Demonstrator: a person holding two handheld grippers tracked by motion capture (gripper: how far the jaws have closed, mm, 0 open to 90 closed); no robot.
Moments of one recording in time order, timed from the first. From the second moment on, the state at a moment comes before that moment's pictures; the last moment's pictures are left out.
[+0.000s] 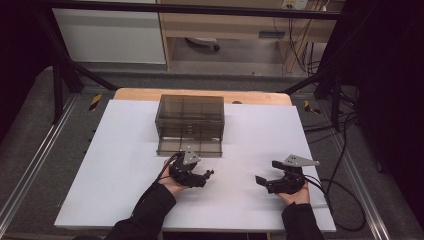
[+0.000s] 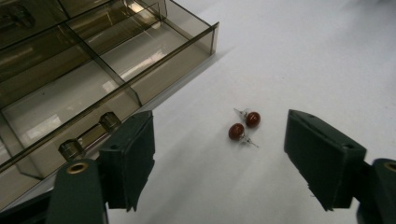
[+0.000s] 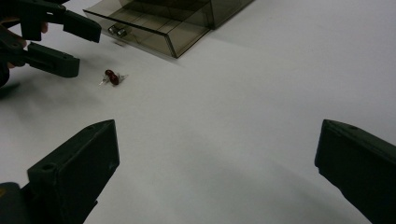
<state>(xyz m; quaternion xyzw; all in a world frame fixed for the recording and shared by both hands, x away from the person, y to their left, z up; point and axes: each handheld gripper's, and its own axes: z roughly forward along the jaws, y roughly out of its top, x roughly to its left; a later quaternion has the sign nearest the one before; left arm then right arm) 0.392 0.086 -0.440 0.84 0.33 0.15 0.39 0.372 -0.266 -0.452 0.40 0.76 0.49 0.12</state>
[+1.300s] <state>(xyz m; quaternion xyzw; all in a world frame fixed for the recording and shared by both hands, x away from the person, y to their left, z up) 0.403 0.074 -0.452 0.86 0.32 0.11 0.39 0.372 -0.267 -0.451 0.40 0.76 0.50 0.12</state>
